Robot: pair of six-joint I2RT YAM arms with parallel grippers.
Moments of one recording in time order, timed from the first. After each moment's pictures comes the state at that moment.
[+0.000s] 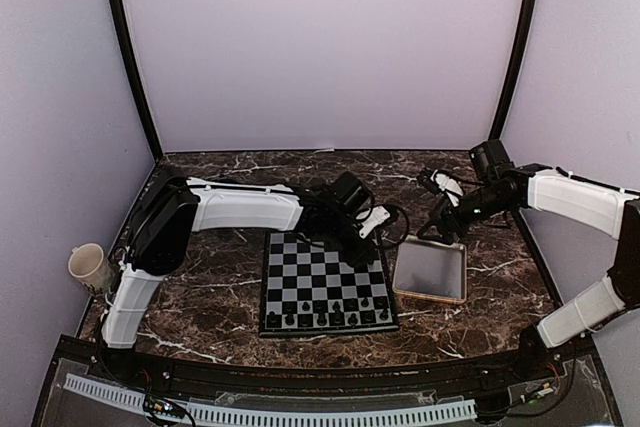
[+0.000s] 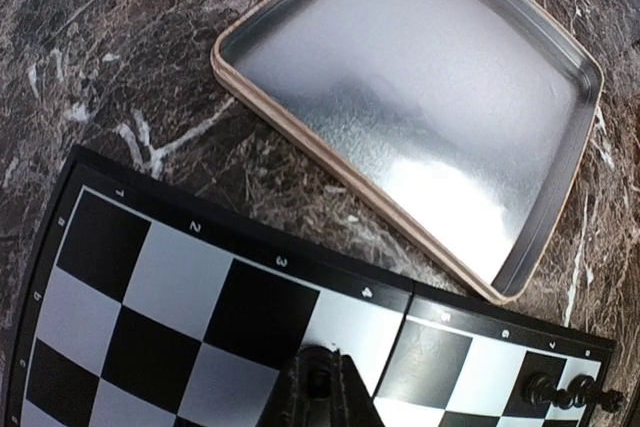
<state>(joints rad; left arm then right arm) -0.98 2.29 1.80 -0.46 0.20 0.06 0.31 1.38 0.94 -0.56 -0.54 -0.49</state>
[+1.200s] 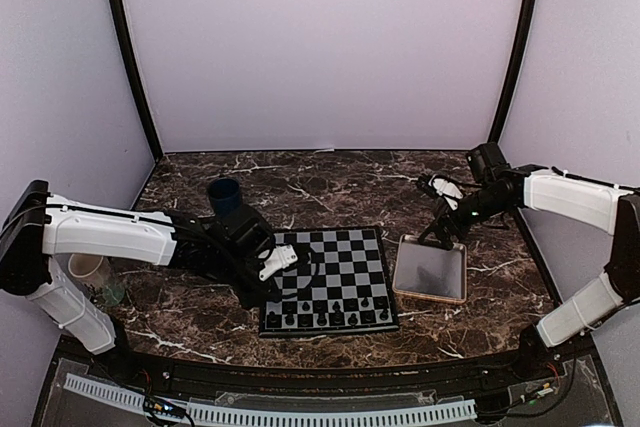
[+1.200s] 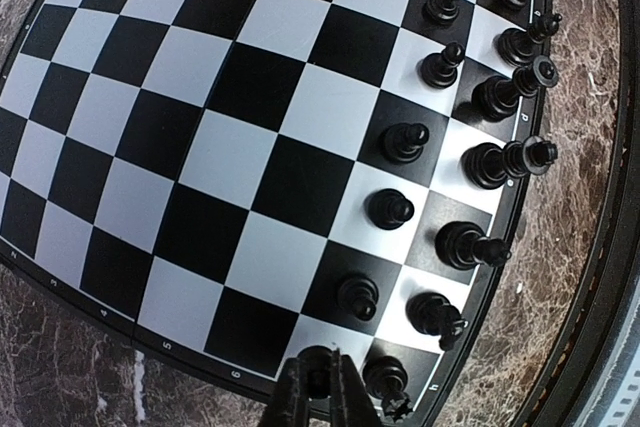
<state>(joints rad) -0.98 1.51 0.89 -0.47 0.10 0.13 0.31 1.42 0.94 -0.56 -0.45 -0.53</state>
